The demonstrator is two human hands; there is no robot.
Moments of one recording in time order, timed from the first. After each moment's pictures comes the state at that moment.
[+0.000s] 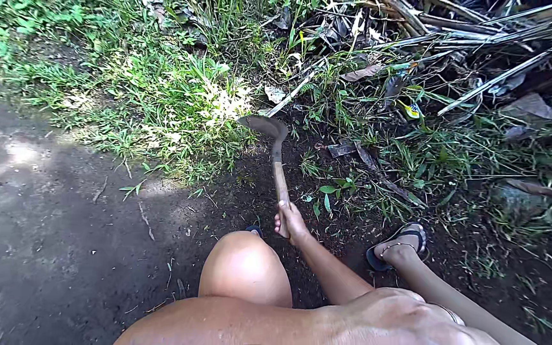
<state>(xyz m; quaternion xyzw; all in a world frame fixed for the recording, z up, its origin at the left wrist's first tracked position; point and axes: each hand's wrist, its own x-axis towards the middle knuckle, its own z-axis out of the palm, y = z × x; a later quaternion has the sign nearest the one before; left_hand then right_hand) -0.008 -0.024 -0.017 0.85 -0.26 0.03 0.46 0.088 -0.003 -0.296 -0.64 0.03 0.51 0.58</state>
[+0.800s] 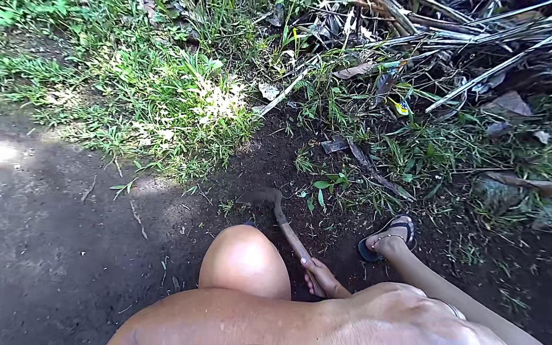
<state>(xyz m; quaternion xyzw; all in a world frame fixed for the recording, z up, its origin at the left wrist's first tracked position) -0.009 -0.027 -0.017 0.84 -0.29 0.04 0.47 0.055 -0.171 -0.346 -0.71 0.12 0.58 0.39</state>
